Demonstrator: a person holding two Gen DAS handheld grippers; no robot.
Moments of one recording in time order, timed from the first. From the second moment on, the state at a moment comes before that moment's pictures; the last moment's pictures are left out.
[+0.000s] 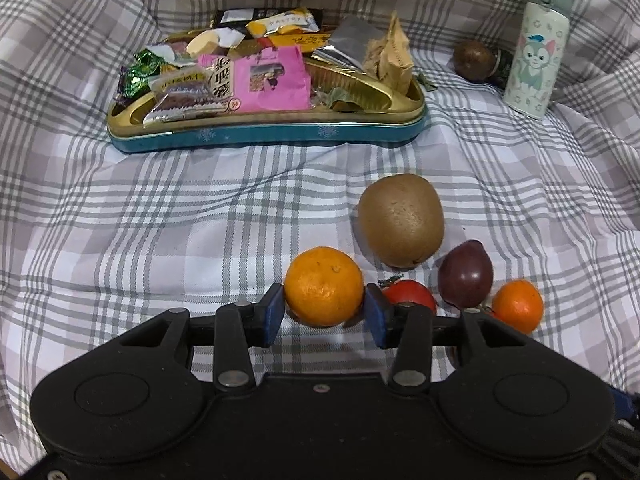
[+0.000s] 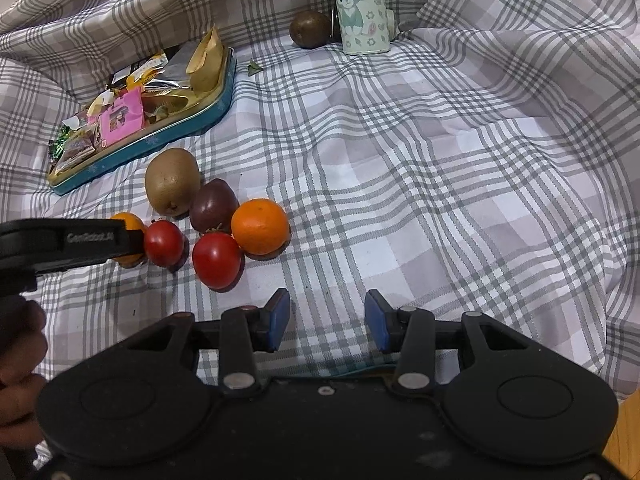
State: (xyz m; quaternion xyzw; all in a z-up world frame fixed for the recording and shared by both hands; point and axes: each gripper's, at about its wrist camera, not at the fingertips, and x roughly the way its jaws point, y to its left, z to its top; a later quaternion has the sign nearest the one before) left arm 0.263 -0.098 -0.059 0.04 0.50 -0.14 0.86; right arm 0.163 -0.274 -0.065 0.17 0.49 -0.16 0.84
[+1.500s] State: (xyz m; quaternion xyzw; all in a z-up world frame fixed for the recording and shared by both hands) left arm 0.245 -0.060 -0.073 0.05 0.46 -0.09 0.88; right arm 0.213 -0.252 -0.066 0.11 0.45 -0.12 0.88
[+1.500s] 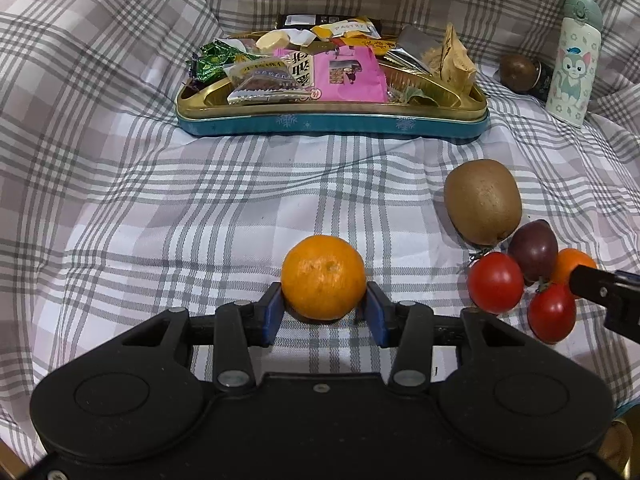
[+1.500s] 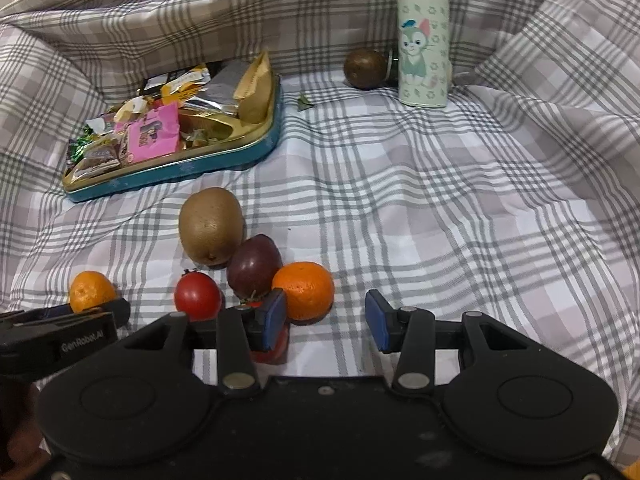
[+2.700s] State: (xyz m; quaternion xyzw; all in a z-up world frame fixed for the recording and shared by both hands) left arm 0.240 -0.067 -0.059 0.07 0.41 -0.09 0.90; right arm 0.212 -0.280 -0.071 0.15 0.45 -0.13 0.87
